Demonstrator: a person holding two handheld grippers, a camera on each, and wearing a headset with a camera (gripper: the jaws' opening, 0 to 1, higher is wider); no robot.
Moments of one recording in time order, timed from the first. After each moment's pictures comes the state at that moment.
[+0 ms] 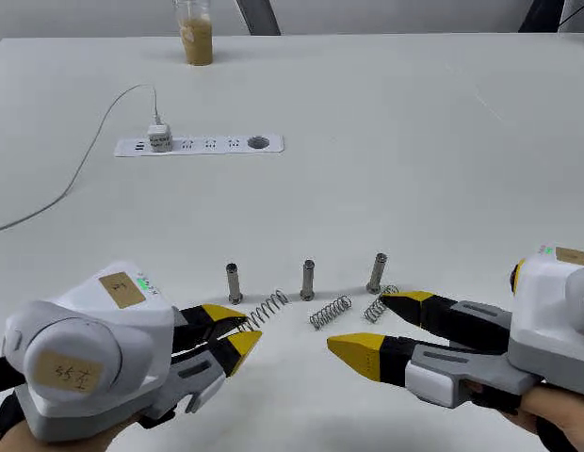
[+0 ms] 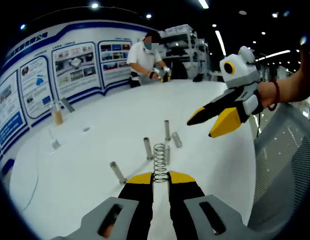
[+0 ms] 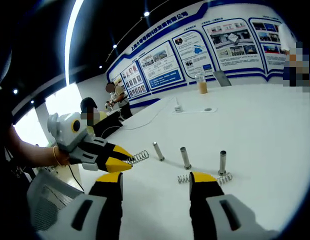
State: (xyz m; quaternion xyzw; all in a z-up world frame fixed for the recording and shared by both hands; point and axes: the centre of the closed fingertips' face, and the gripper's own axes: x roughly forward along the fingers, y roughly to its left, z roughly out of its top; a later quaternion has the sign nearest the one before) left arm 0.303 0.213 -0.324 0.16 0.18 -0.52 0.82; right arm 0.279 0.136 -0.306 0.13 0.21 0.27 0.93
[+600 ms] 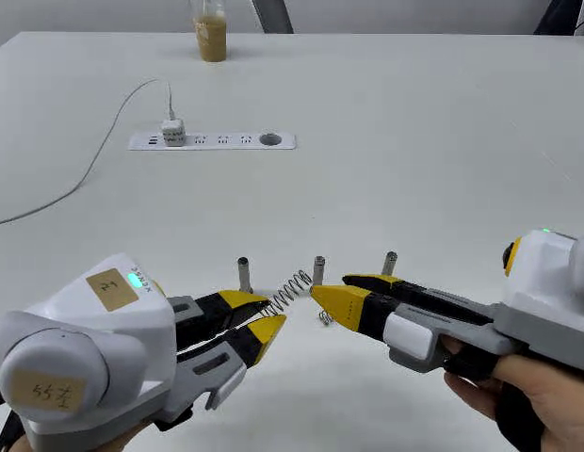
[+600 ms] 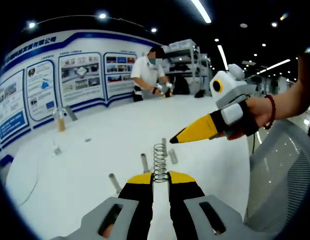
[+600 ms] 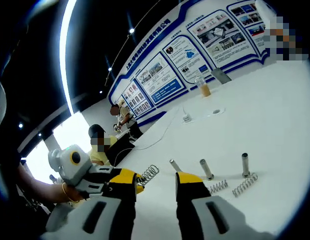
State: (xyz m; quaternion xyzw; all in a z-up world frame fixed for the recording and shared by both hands) left arm 0.294 0.207 -0.301 0.11 0.13 -0.52 0.84; right arm 0.295 0.160 -0.281 0.25 0.17 0.28 0.91
